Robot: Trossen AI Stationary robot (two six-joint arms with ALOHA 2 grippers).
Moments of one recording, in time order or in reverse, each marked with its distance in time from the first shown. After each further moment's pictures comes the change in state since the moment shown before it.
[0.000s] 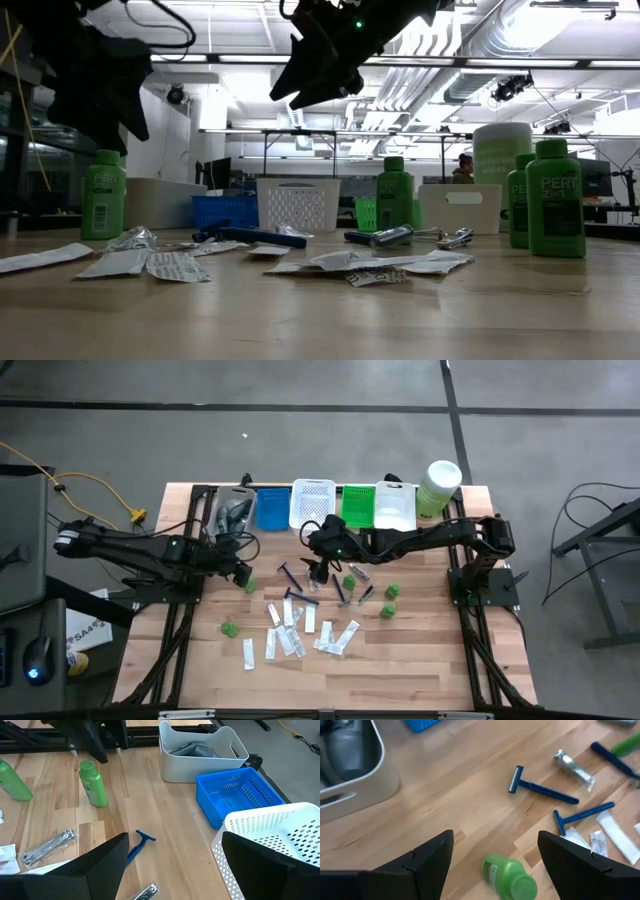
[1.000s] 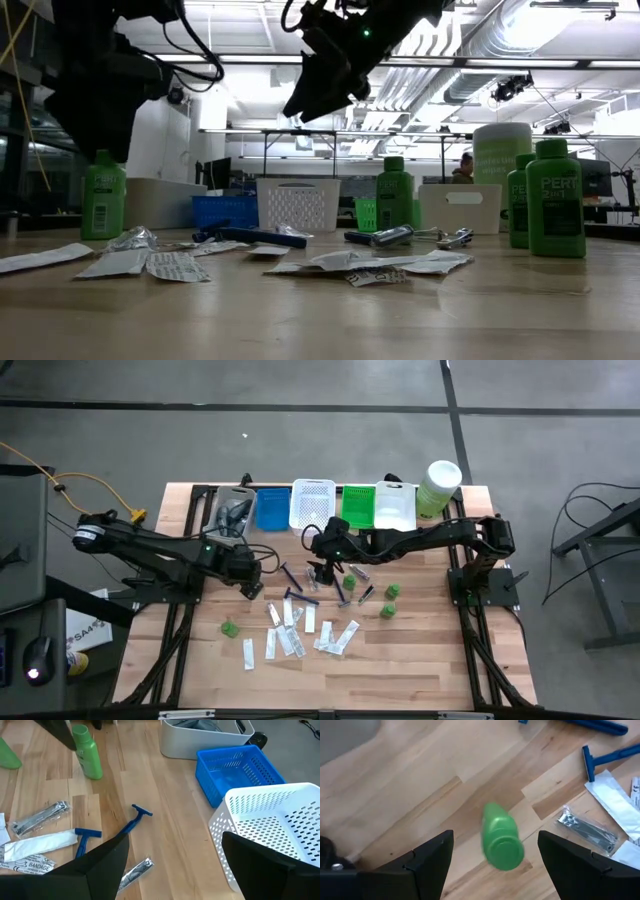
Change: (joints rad) left arm -0.012 0.356 0.164 -0.132 0.215 -0.047; right arm 0.000 0.000 0.000 -0.110 0.003 -0.015
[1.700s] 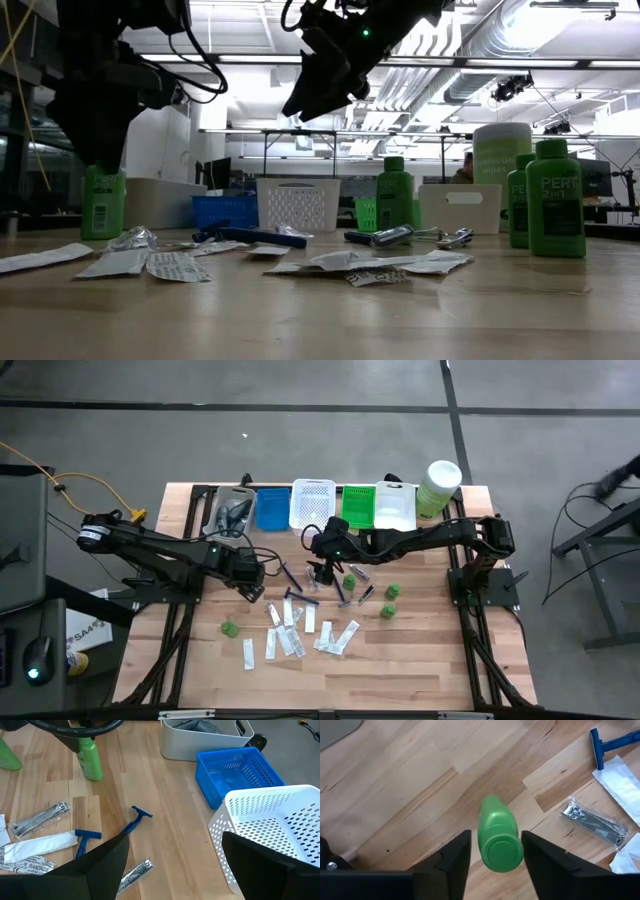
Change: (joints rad) left arm 0.001 0.036 0.000 -0.002 0.028 0.022; right arm 0.000 0.000 0.000 0.007 0.000 -0.004
